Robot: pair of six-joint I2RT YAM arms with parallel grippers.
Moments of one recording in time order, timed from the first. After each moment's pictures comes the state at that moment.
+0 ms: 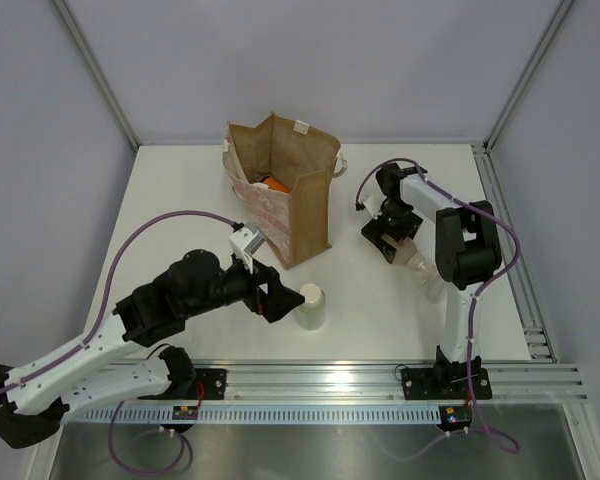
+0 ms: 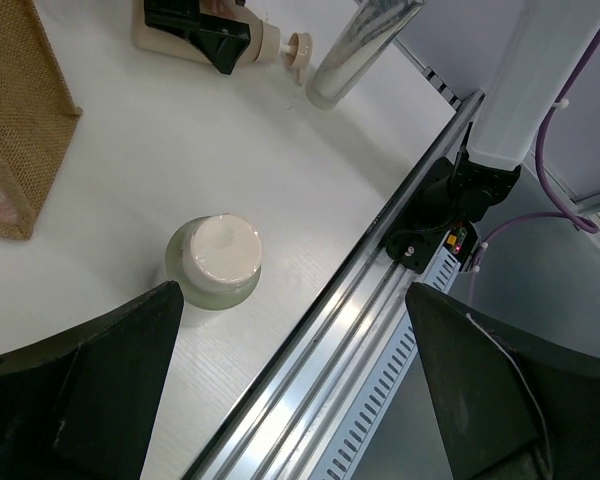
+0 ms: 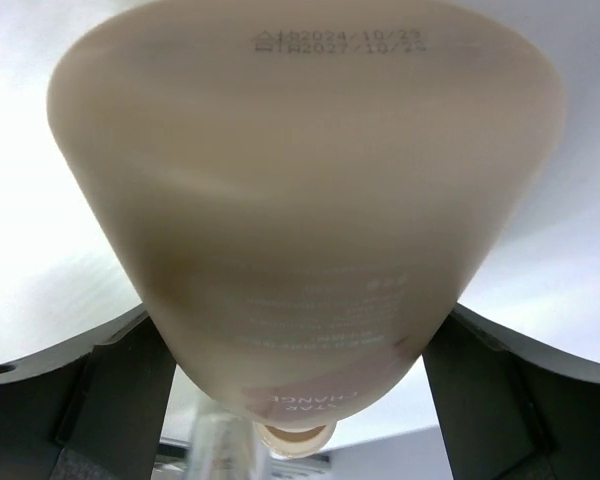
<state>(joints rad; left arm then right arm) -1.01 0.76 0.86 -0.43 0.07 -0.45 0.26 2.11 1.59 -1.05 0.05 -0.58</state>
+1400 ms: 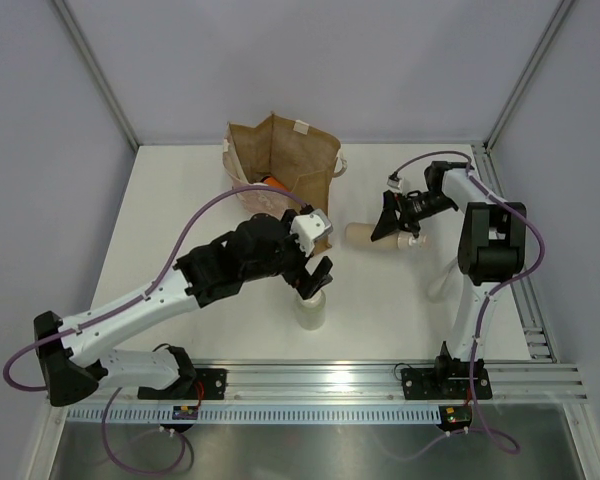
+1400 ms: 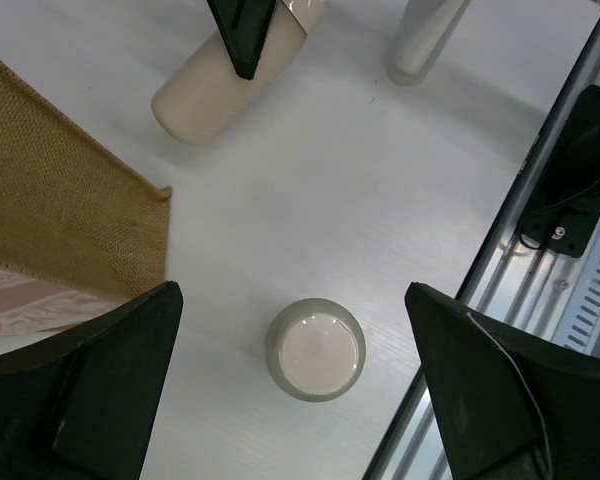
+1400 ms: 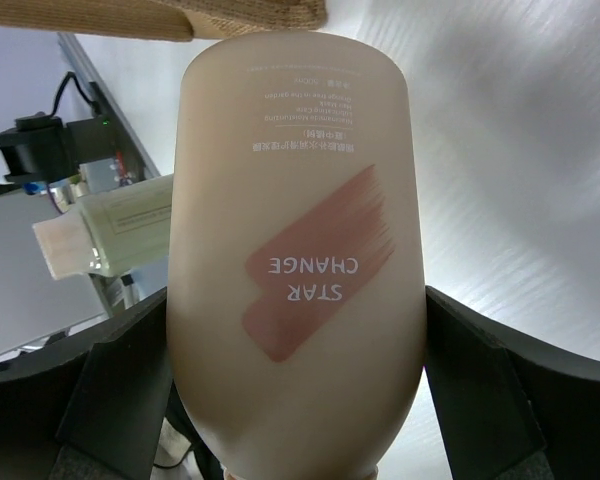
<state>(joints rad) -1.01 1.16 1.13 -0.44 0.05 -0.03 -0.01 2.08 1.57 -1.14 -0.93 -0.38</state>
